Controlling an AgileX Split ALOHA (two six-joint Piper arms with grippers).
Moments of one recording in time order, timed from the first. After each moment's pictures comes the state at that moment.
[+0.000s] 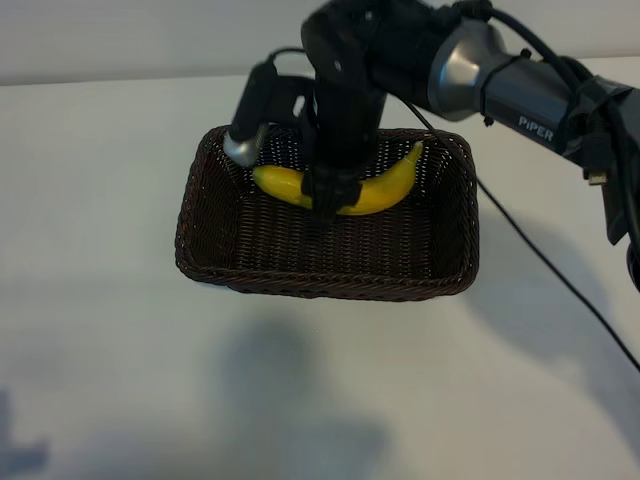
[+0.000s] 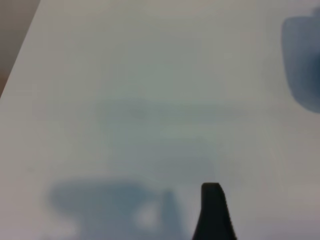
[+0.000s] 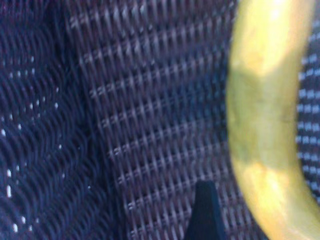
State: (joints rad) left arm 0.05 -0.01 -0.50 0.03 1.05 0.00; right arm 0.73 2.16 -1.88 -0.06 1.08 -0.55
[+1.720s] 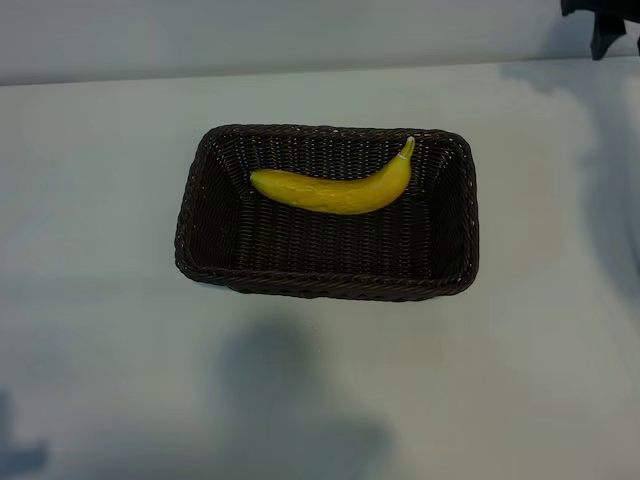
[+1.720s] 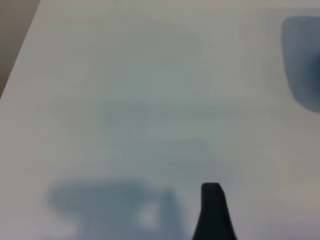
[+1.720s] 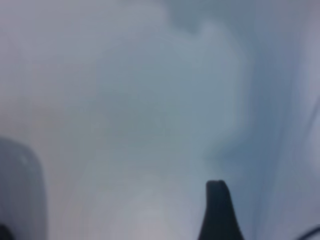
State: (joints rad) left arm 0.05 -0.01 -0.50 0.03 1.05 0.00; right arm 0.04 2.11 -1.97 -0.01 1.21 0.07
